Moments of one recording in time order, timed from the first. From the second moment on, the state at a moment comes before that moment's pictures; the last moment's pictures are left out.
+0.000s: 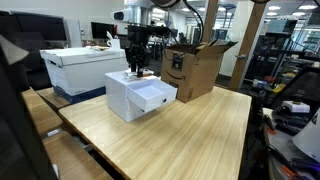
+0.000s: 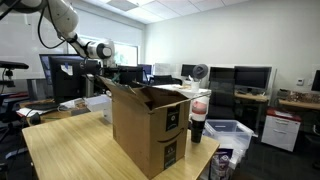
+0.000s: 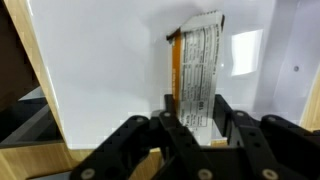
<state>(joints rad) 0.12 0.49 0.22 -1.62 -0.08 2.13 -0.99</state>
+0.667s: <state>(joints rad) 0.12 0.49 0.22 -1.63 -0.08 2.13 -1.02</state>
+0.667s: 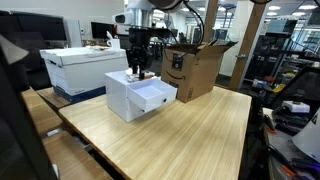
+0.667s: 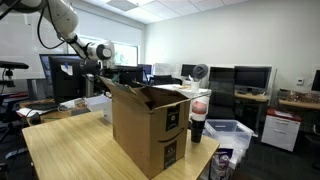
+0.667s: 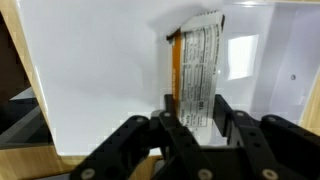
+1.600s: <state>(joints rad) 0.12 0.47 0.23 -1.63 -0.08 2.13 -1.01</state>
